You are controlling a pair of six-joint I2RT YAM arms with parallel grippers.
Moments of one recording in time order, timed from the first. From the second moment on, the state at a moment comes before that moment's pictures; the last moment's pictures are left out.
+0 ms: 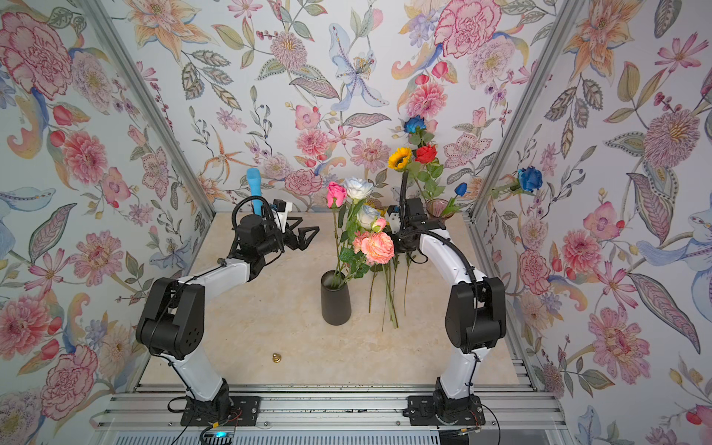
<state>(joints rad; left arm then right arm) -0.24 1.78 1.12 0.53 0.60 -0.20 0.25 1.85 1.59 -0.73 -0.28 0.04</state>
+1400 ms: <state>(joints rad) -0.22 1.76 1.09 0.55 0.57 -0.22 0.31 1.53 1.33 -0.52 -0.03 -0.01</state>
